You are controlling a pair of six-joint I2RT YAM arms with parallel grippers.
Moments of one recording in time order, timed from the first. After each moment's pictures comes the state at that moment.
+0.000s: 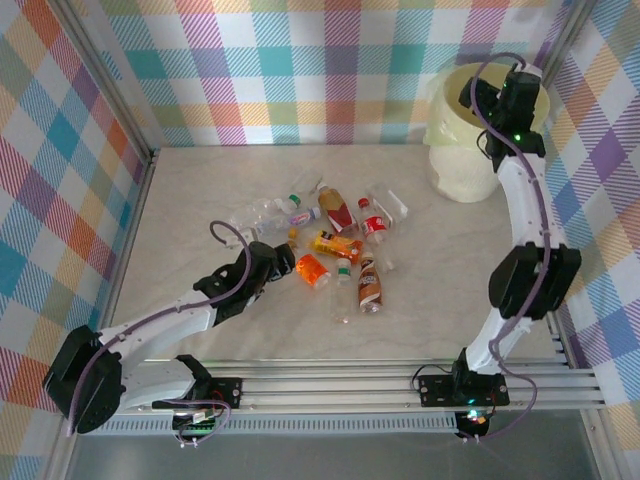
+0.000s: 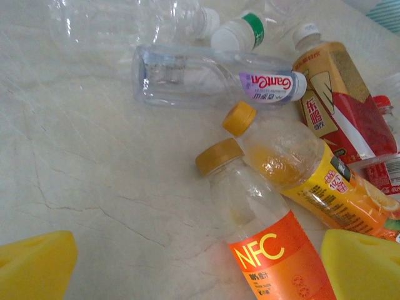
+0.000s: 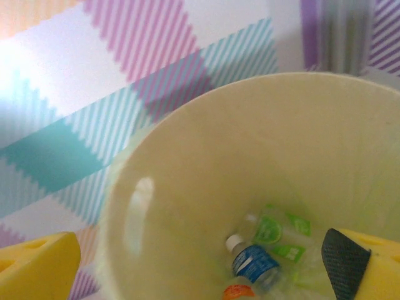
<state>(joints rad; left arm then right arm) -0.70 1.15 0.63 -0.22 -0.43 -0.88 -0.06 1.76 1.82 -0.32 0.09 0.36</state>
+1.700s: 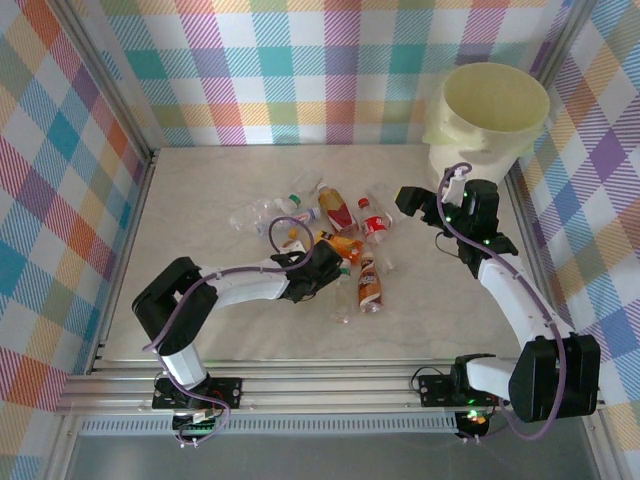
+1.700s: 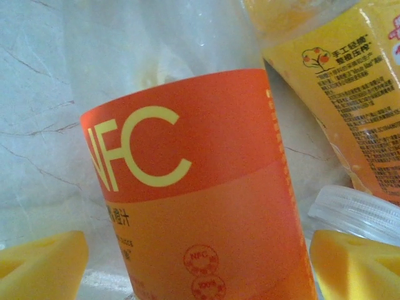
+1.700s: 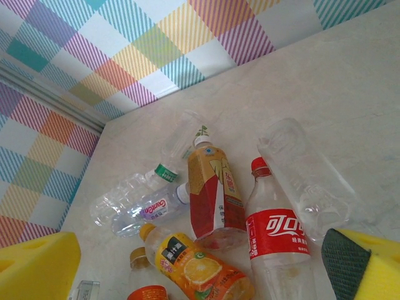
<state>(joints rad) -0.88 1.73 1.00 -0.37 -0.29 -1.36 0.11 1.19 0.86 -0.06 -0.44 0.53</state>
